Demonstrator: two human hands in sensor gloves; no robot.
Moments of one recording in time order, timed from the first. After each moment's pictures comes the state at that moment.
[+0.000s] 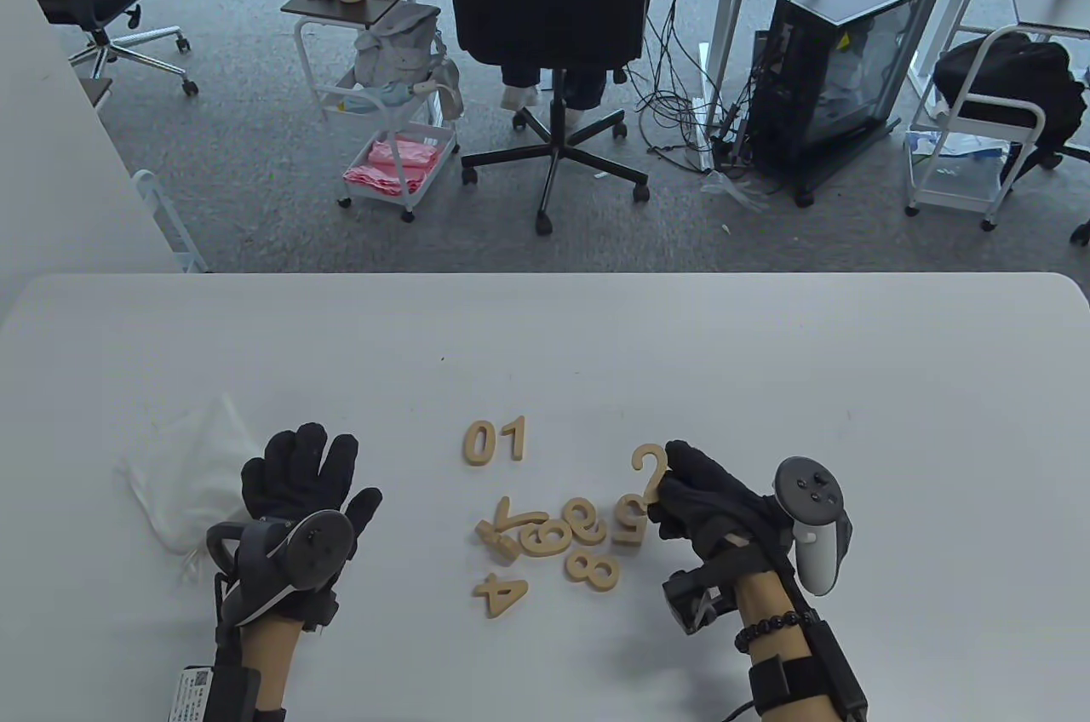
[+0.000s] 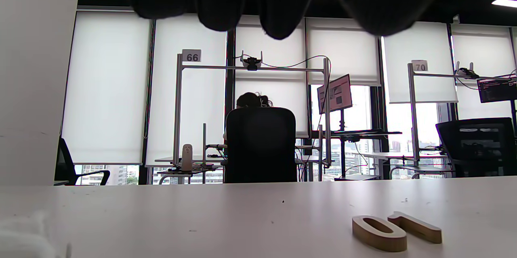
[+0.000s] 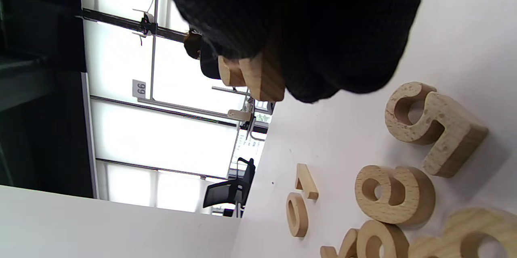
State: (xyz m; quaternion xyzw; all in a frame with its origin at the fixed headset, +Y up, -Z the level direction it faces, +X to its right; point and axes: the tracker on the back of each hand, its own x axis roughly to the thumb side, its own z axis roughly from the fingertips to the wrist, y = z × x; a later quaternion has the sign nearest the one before) left_hand -0.271 -0.685 -0.325 0.18 -0.09 0.01 0.98; right_hand 0.179 -0.732 -0.369 -0.04 0.08 0.79 0.61
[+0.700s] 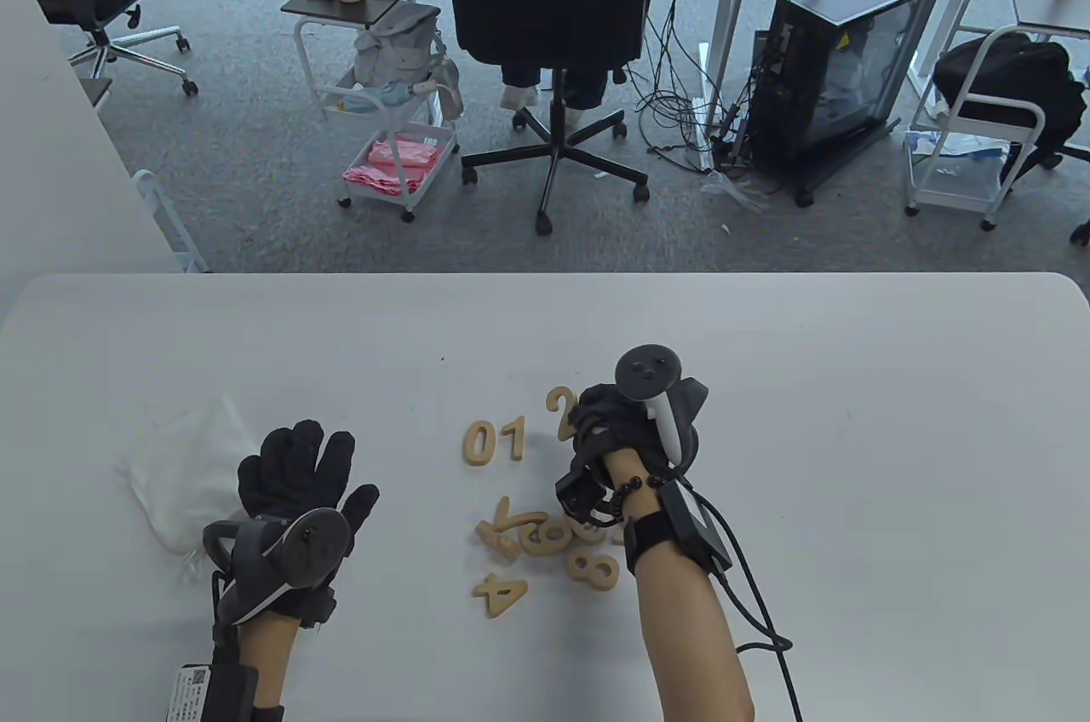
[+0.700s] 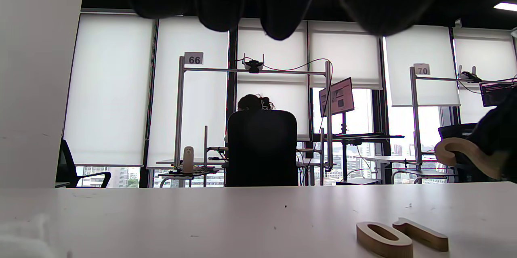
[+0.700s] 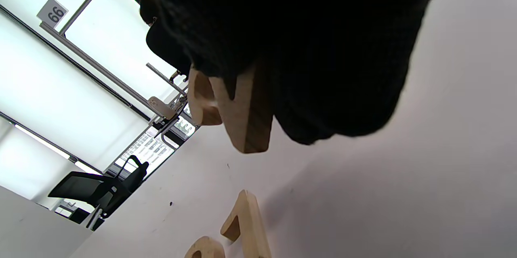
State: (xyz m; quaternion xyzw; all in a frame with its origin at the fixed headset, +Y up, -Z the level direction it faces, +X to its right) left_hand -0.275 -0.684 -0.326 0.18 -0.09 0.02 0.98; right_hand 0.066 -0.709 -0.475 -0.13 0.05 0.92 0.36
